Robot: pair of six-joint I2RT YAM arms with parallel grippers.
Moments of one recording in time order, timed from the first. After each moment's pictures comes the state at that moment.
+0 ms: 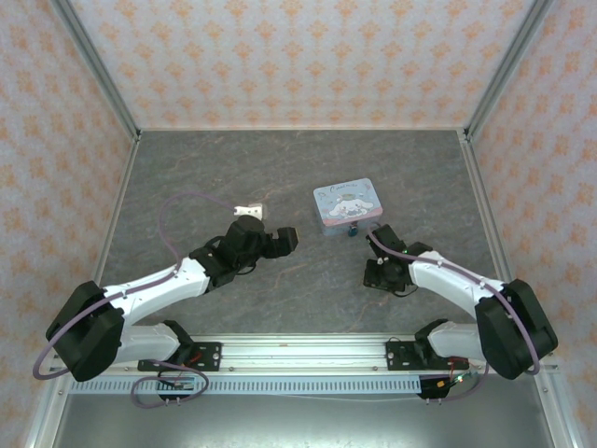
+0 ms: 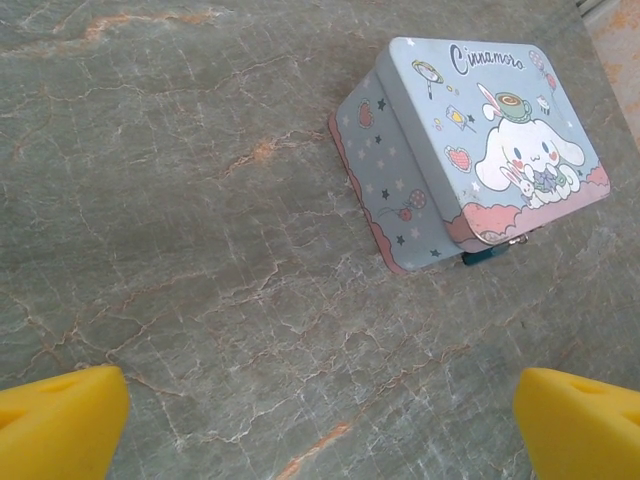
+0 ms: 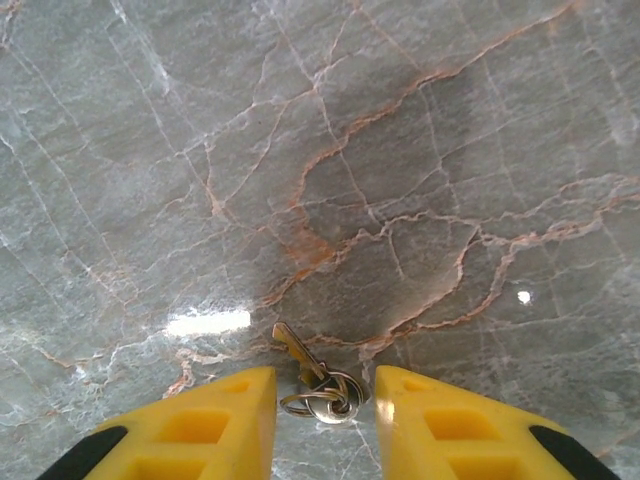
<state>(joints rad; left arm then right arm) -0.68 1.23 0.63 -0.04 -0.13 -0.73 0.50 1.25 0.57 -0.65 -0.04 0.68</state>
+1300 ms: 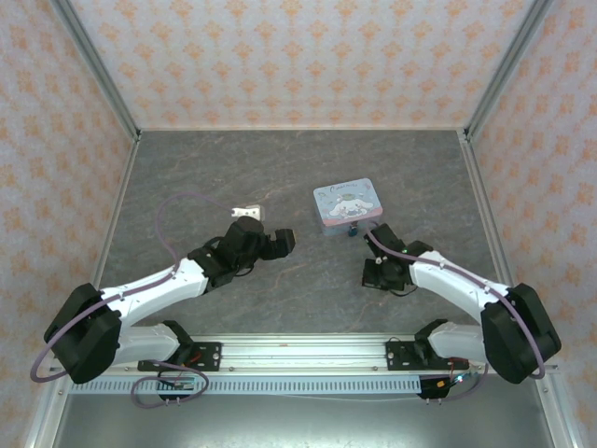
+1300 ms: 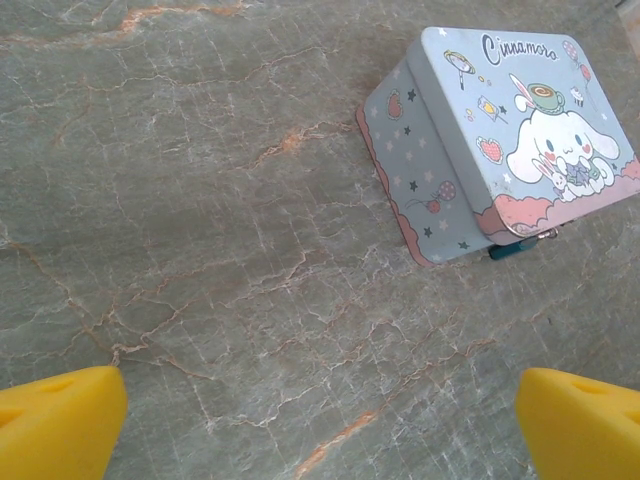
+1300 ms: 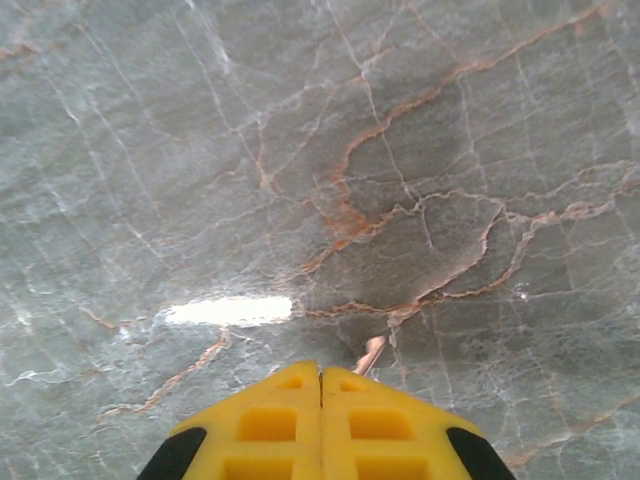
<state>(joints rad) -0.68 1.22 0.63 -0.09 -0.16 -0.73 0.53 1.21 0.60 -0.70 -0.04 0.67</state>
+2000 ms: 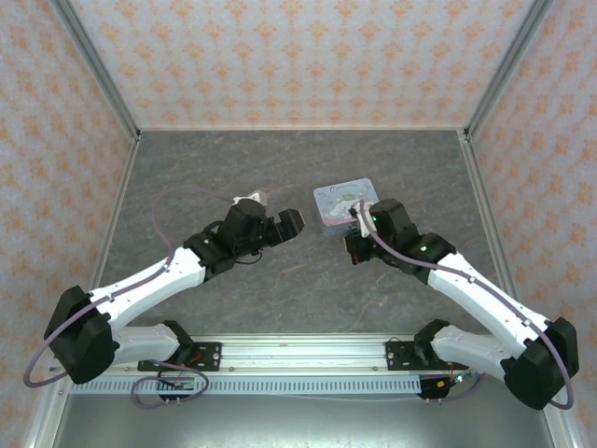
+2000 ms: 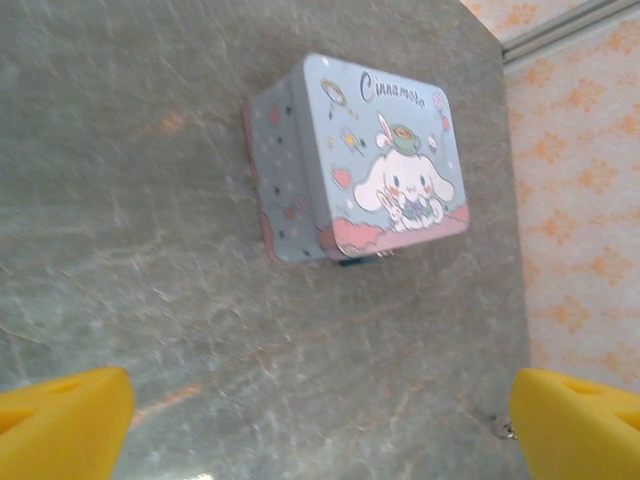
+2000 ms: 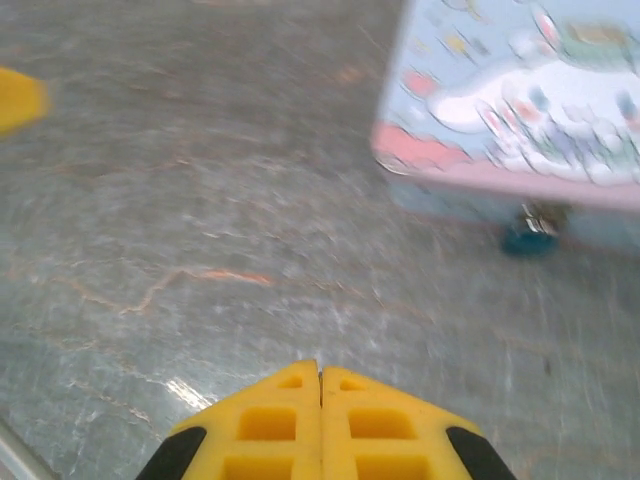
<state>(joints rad) -0.68 1.22 0.82 -0.22 0.01 -1.02 0.63 1.03 0.82 -0.56 -0.15 0.16</state>
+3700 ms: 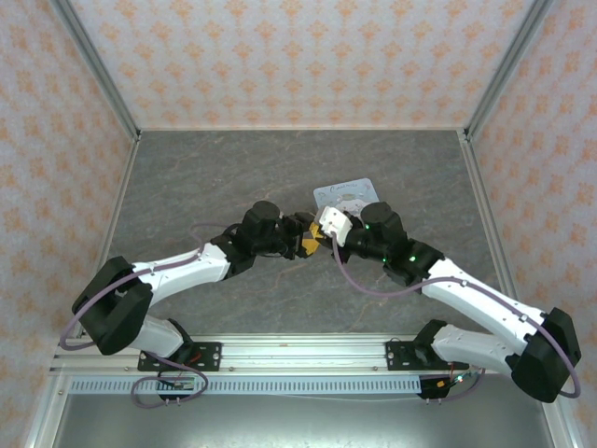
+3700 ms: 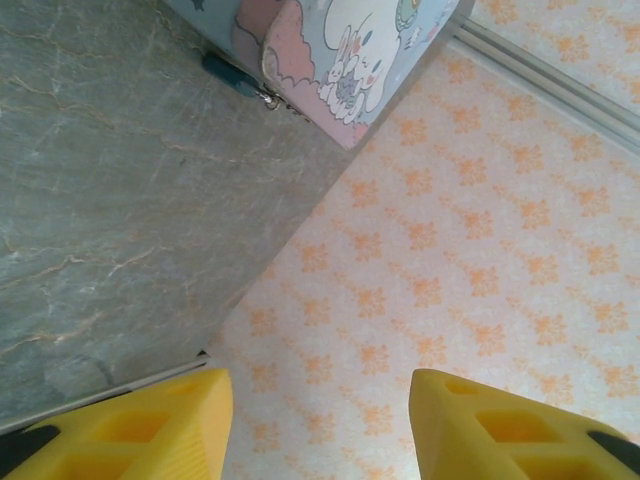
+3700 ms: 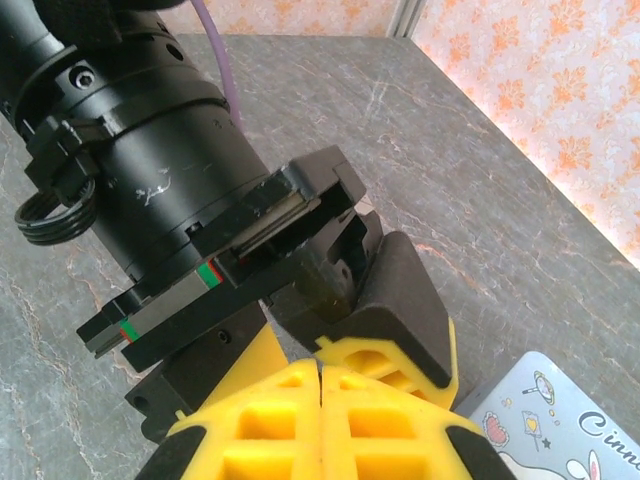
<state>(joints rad) -0.71 1.43 0.77 0.22 0.31 -1.97 0.75 1.04 0.76 -0.15 -0.25 -0.39</state>
